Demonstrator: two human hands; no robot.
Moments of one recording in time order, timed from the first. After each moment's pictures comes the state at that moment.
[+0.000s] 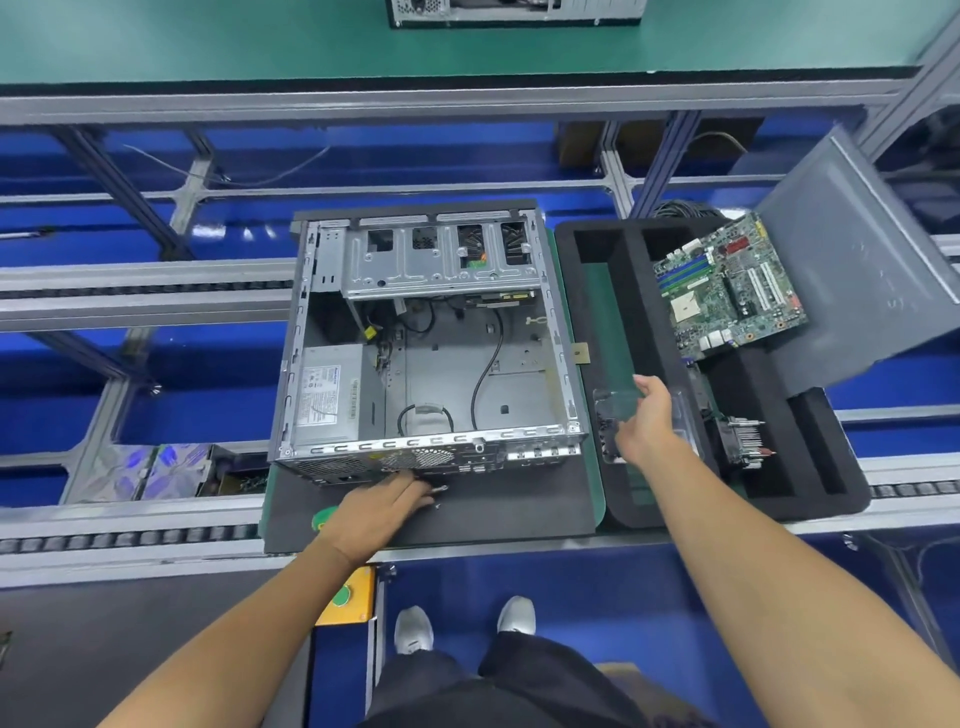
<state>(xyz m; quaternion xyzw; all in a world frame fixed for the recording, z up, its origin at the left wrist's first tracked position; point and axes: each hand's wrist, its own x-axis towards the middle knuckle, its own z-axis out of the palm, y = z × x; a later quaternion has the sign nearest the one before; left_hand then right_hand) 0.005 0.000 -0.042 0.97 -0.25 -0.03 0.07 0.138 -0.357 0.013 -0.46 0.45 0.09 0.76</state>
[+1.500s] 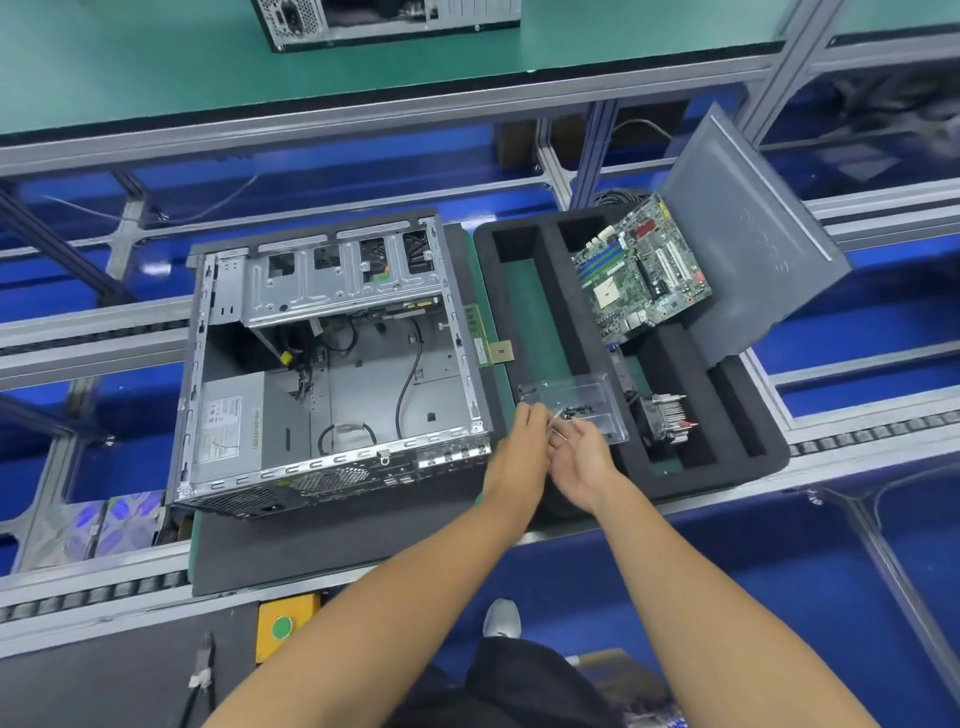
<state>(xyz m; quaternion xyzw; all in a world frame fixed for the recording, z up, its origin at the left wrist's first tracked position) 0.064 -0.290 0.005 0.92 -0.05 -0.13 0.36 0.078 -0.400 -0.019 -0.34 0.35 0.20 0.85</state>
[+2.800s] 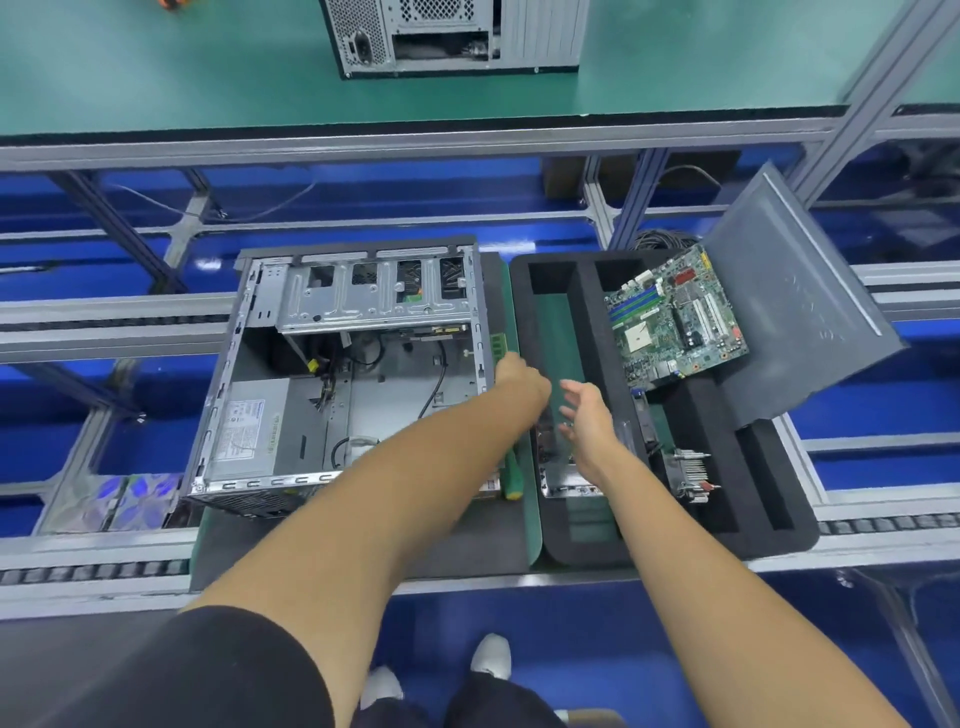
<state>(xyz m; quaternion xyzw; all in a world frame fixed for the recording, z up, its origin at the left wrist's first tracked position) 0.220 -0.291 0.046 0.90 -0.26 -0.23 -0.26 0.168 -0.385 0.030 -0.62 0.33 0.12 0.70</state>
